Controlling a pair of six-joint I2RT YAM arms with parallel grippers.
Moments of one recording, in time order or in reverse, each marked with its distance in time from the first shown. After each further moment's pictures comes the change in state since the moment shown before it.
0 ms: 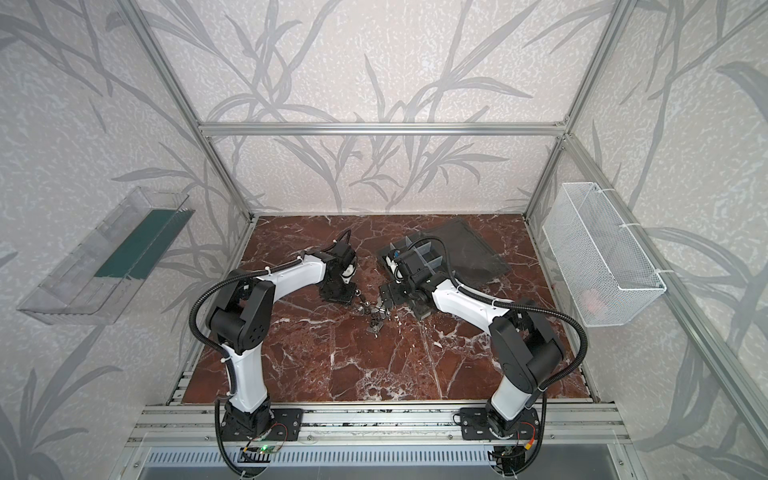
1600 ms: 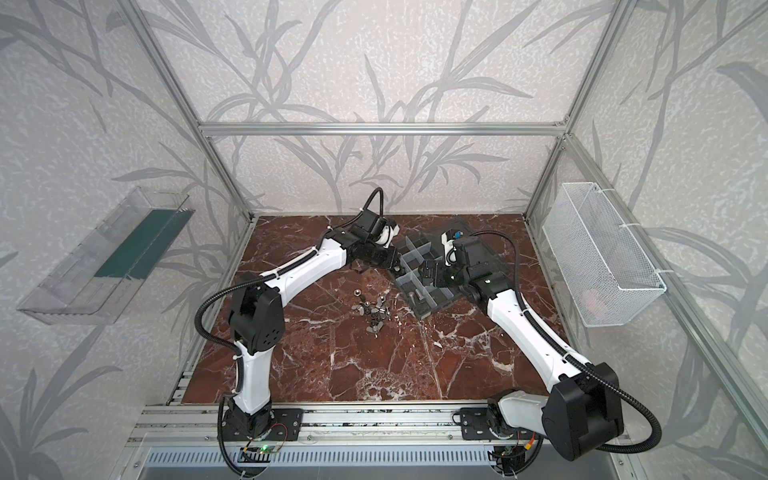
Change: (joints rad) left arm -0.181 0.087 0.441 0.152 0.217 -0.134; right arm -0.306 -0.412 -0.091 -0.148 -0.105 0.154
